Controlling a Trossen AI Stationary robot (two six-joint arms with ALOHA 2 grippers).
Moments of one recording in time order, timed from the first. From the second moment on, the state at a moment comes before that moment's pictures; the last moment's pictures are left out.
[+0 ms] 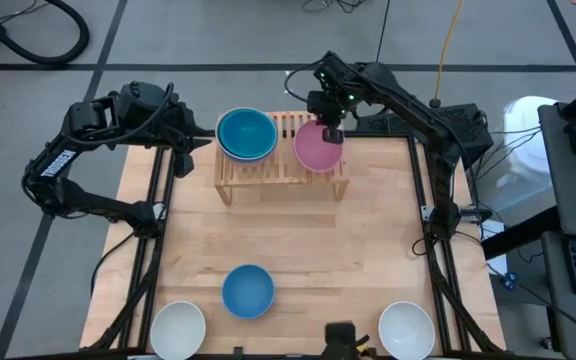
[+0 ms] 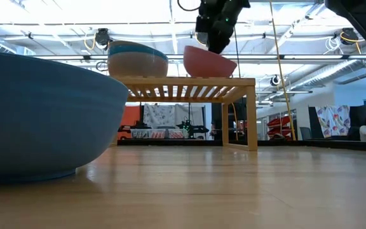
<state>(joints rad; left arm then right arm) 0.39 1.18 1.77 -1.28 -0.03 0.20 -0.62 1.98 2.22 -1.34 -0.16 -0.59</state>
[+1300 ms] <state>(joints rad) 0.39 1.18 1.77 -1.34 -0.03 0.20 -0.51 1.81 2.11 -1.13 0.05 -0.68</state>
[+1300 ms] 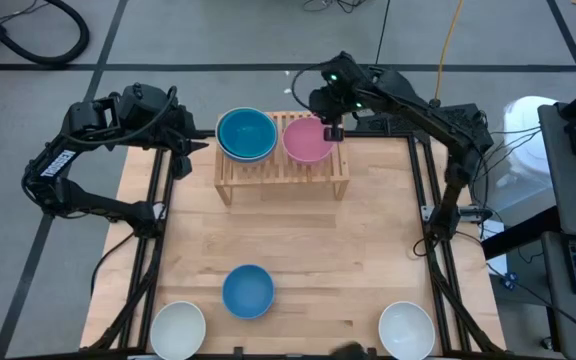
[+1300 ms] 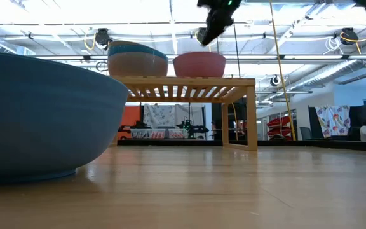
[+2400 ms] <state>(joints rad) -0.08 1.19 1.29 -1.13 0.02 -0.59 -0.29 1.36 2.11 -1.32 0.34 -0.43</state>
